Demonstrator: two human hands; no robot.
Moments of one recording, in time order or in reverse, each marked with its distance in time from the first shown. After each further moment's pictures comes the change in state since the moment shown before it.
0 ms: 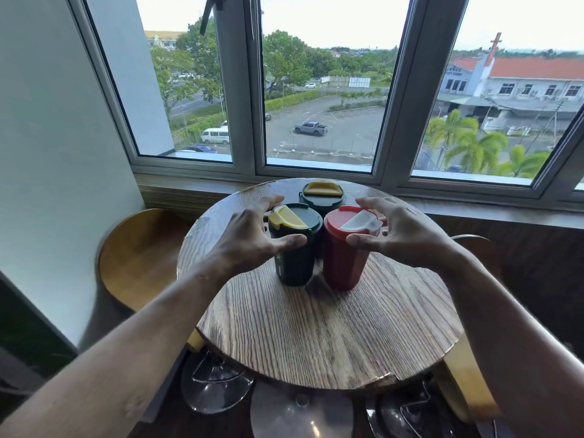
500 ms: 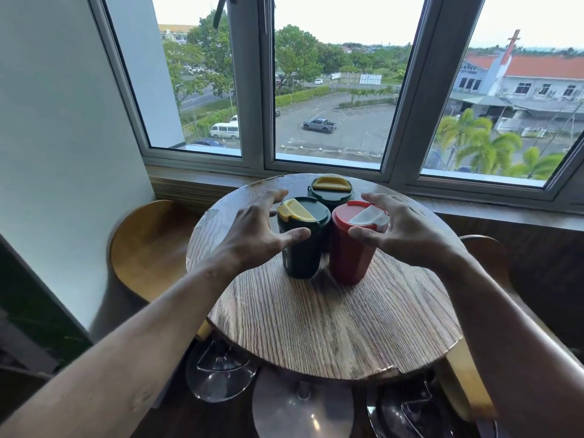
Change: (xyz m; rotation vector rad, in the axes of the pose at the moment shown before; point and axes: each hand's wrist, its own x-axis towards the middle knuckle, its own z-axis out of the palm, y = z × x) left_hand -0.012 0.003 0.001 -0.019 0.051 -0.028; right_hand -0.002 -0.003 0.008 0.016 0.002 0.026
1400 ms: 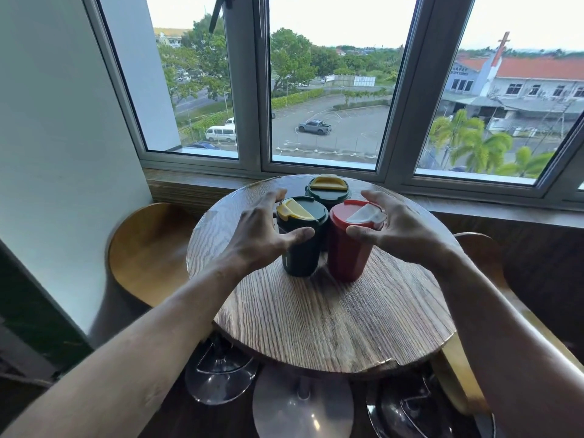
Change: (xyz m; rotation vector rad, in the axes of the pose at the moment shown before) left_hand -0.002 0.004 0.008 0.026 0.036 0.004; right_hand 0.002 0.007 0.008 0.170 -0.023 0.051
